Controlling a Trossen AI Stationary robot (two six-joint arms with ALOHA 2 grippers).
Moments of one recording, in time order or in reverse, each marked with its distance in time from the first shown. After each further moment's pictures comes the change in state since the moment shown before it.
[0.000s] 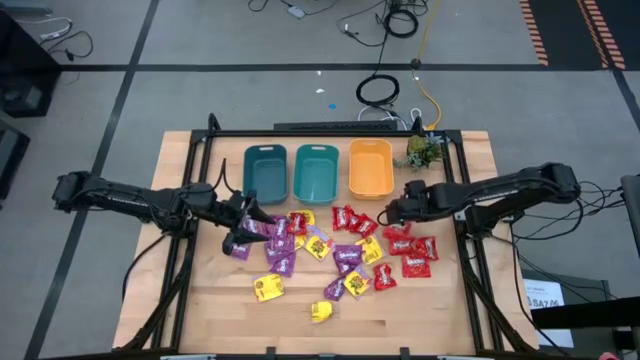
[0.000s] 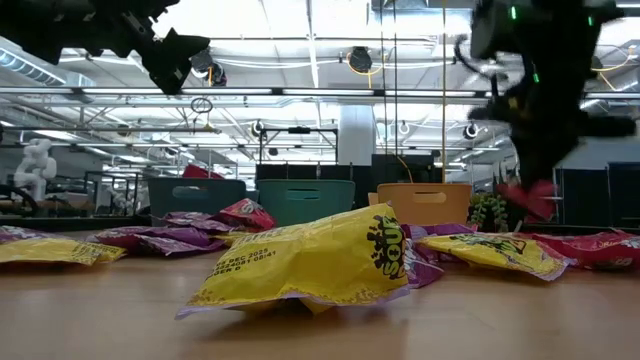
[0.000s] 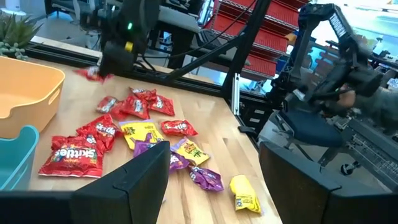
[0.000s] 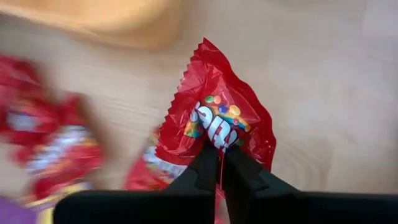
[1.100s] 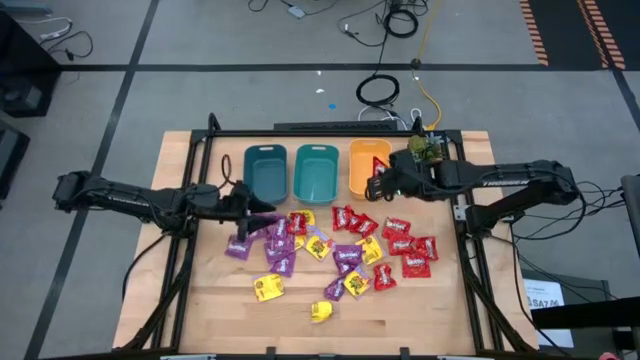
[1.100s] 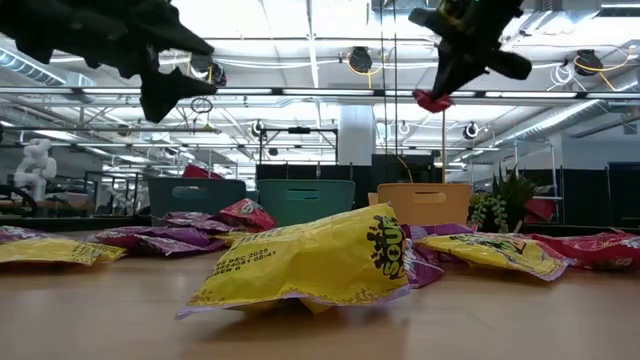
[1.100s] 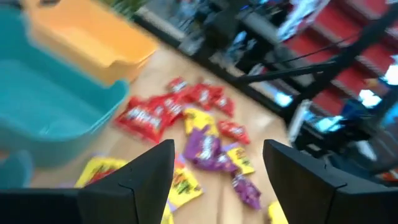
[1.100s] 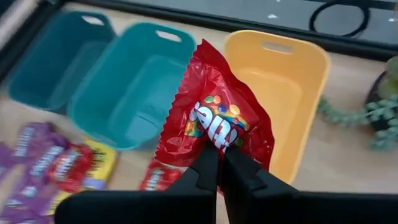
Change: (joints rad) left arm -0.002 0.022 0.017 -0.117 -0.291 -0.301; right arm -0.097 0.029 0.368 0.091 0.237 -0.409
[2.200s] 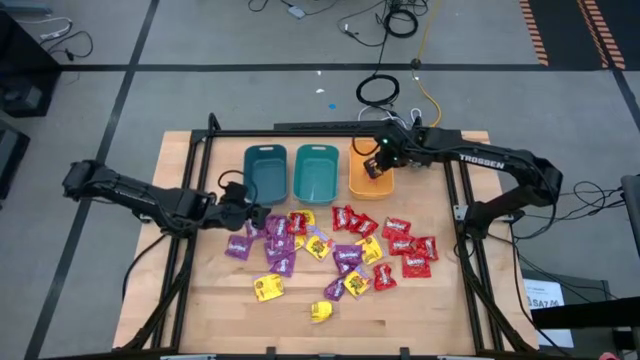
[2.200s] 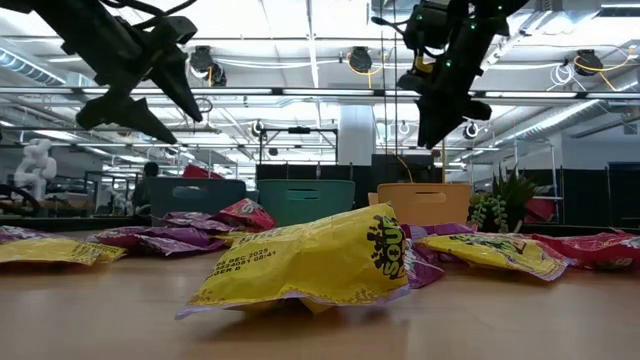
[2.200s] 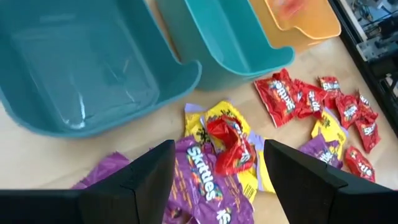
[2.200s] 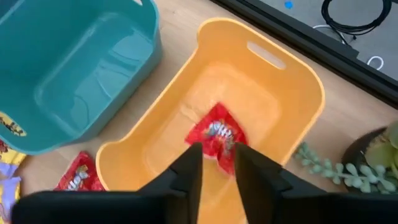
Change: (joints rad) left arm -0.156 0.204 0.262 -0.687 -0.475 -0.699; right arm -0.422 0.134 0.000 0.103 -0.366 -0.574
